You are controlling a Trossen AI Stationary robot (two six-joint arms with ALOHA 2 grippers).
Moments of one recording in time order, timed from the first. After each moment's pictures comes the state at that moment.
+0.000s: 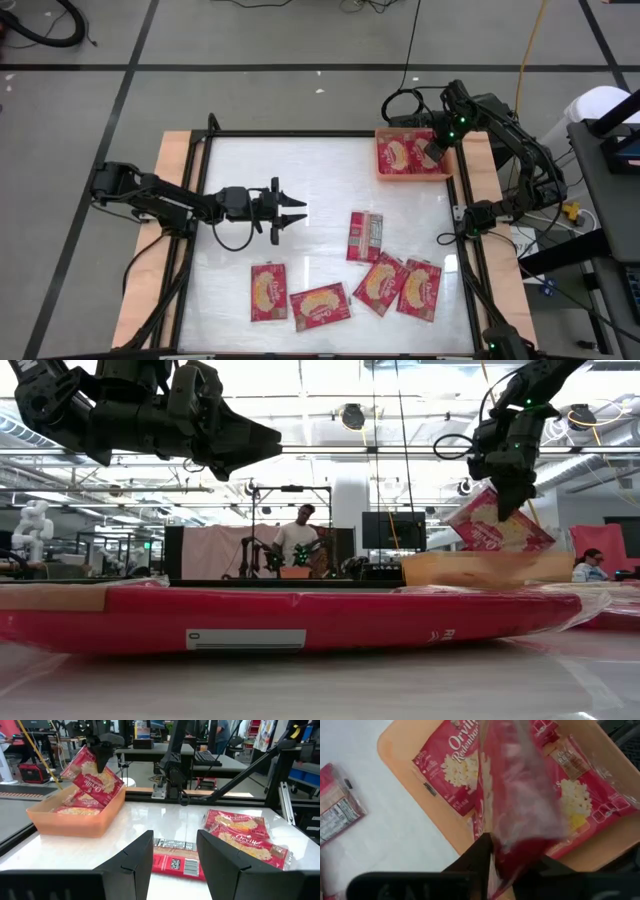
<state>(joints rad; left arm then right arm) 0.00 1.39 0.40 0.94 -0.03 -0.02 -1.22 1.36 1.11 -1.15 -0.26 -0.48</state>
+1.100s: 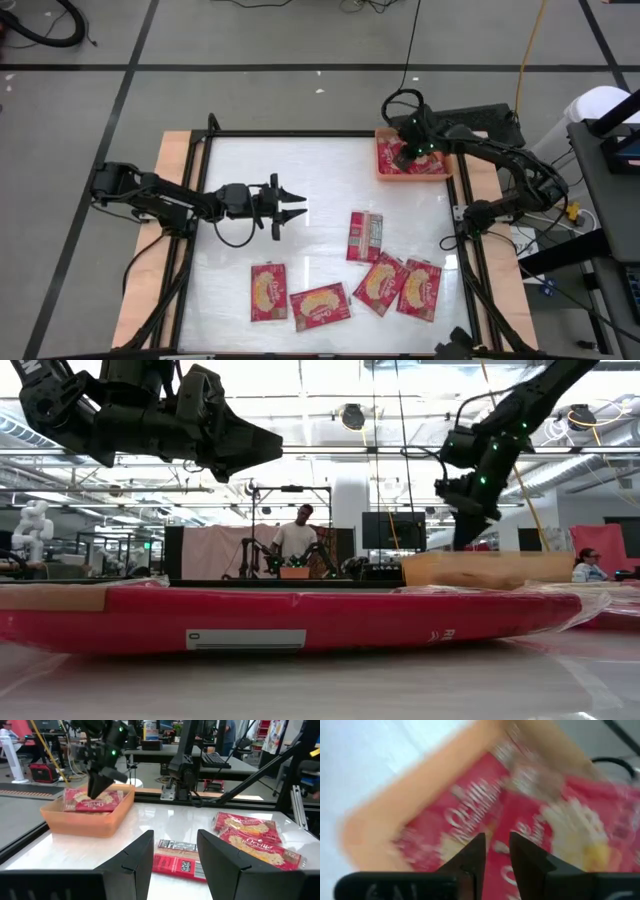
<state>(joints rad) 0.03 1.39 0.40 0.95 -0.03 -0.03 -0.92 1.36 0.81 -0.49 -0.06 -0.19</state>
